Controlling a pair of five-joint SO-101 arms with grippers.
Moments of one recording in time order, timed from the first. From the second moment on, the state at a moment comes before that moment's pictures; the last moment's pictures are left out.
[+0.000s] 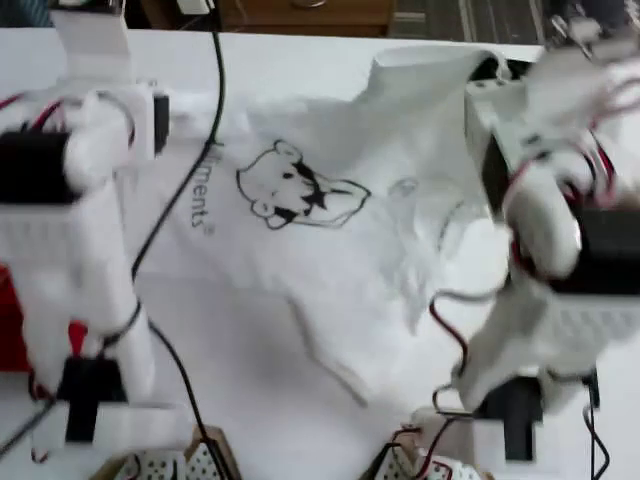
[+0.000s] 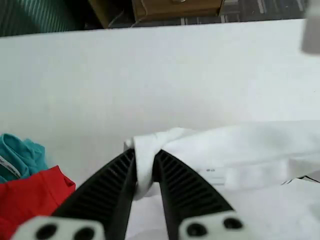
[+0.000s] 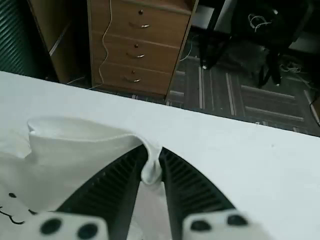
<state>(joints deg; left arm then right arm) -6.0 -8.2 -45.6 101.6 -1.8 -0.9 -9.1 -59.3 100.1 12.8</state>
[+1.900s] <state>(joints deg) -12.9 18.9 -30.7 58.8 2.0 -3.0 44.4 -72.9 67.0 13.7</state>
